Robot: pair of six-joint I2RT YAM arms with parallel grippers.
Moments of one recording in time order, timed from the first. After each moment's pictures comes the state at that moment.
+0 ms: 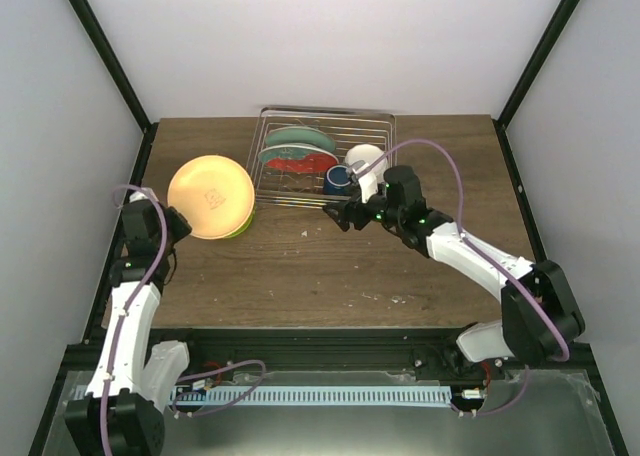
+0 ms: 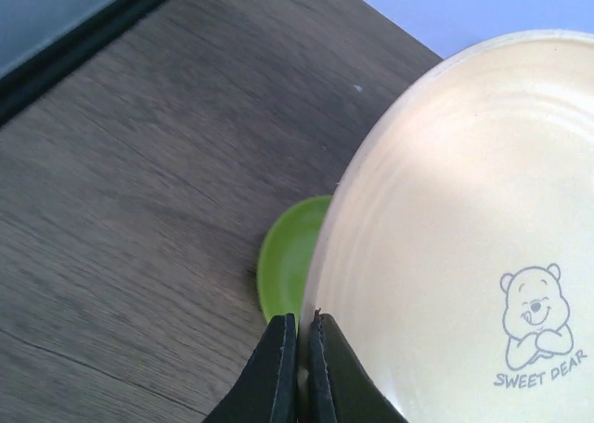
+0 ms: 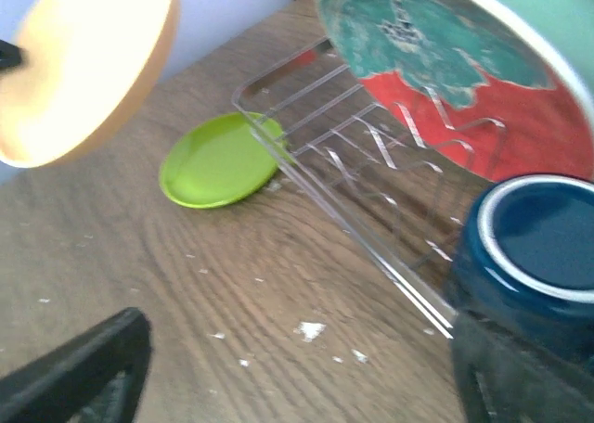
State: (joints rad) left arm 0.11 0.83 0.67 -0.44 -0.05 -0.49; right arm 0.53 1.37 0.86 0.08 -0.42 0.04
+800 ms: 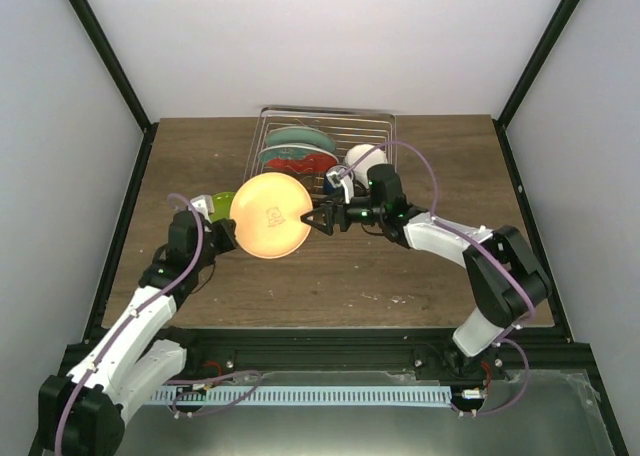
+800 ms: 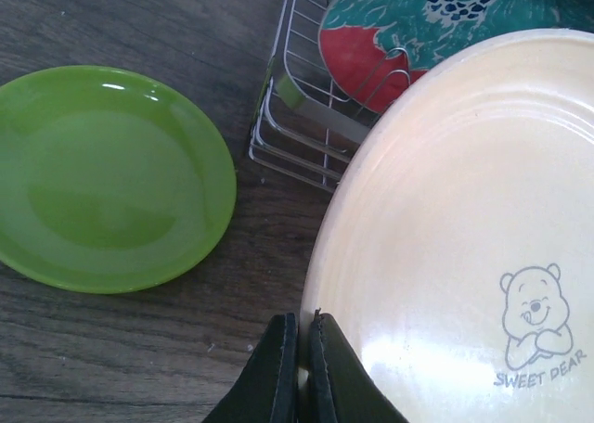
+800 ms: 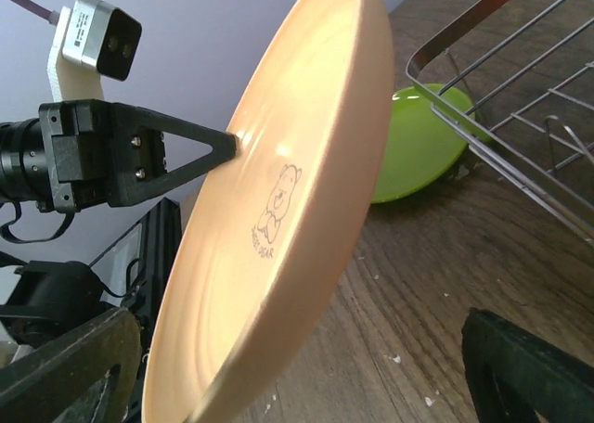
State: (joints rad) left arm -0.29 0.83 0.51 -0.23 0.04 -0.61; right arm 0.55 1.60 0.90 0.32 -0.83 0.32
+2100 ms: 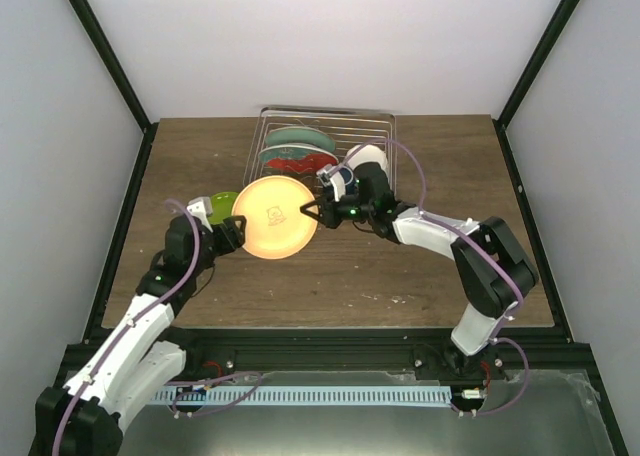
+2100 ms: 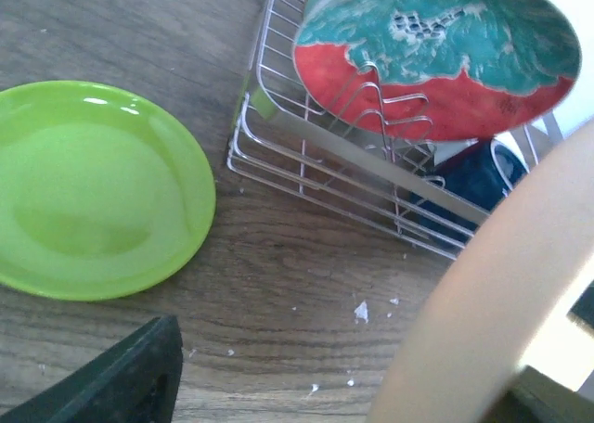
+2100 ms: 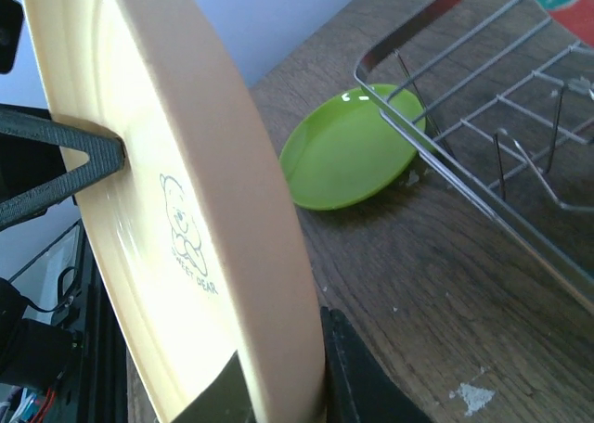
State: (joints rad) left arm -0.31 0.77 0.48 -0.19 0.05 -0.61; right arm 0.59 1.70 0.98 0.29 -0.71 0.27
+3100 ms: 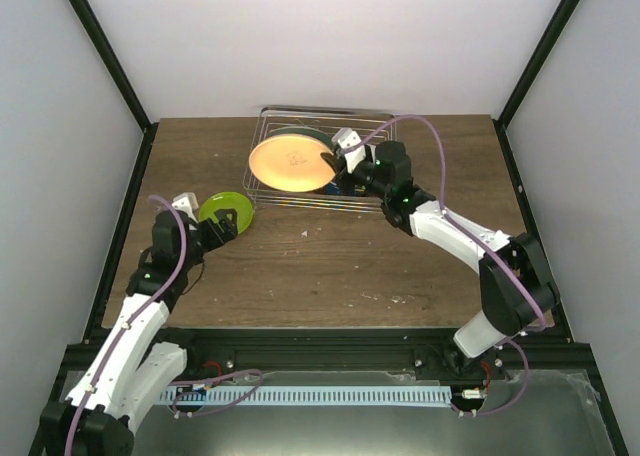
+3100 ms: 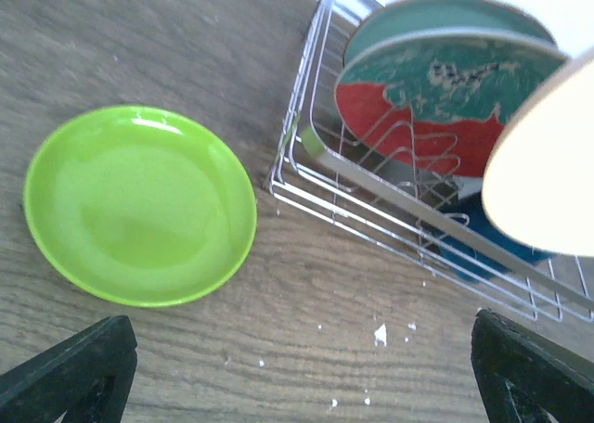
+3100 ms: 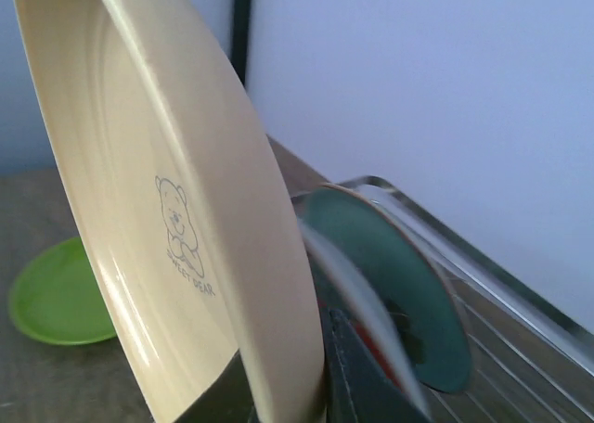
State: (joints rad) left arm -0.20 0.73 0.56 -0.33 0.04 -0.61; right arm 0.57 1.55 1.05 0.35 -0.32 -0.22
